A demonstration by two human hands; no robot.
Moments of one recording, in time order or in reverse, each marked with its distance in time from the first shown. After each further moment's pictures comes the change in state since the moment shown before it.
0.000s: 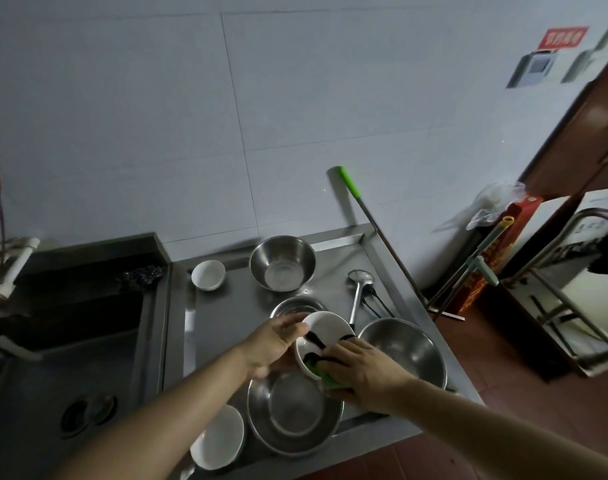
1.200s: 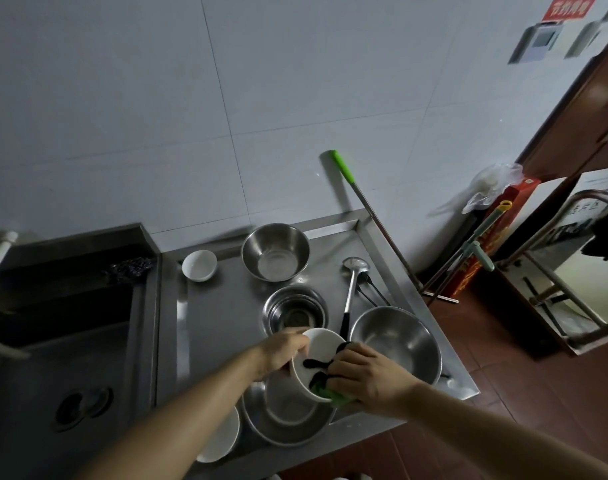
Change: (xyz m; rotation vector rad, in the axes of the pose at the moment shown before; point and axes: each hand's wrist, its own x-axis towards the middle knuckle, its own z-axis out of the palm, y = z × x) left_hand 0.017 -0.012 0.013 0.338 -0.088 -0.163; right_hand -0.024 0.007 0.018 -0.066 0.159 -0.143
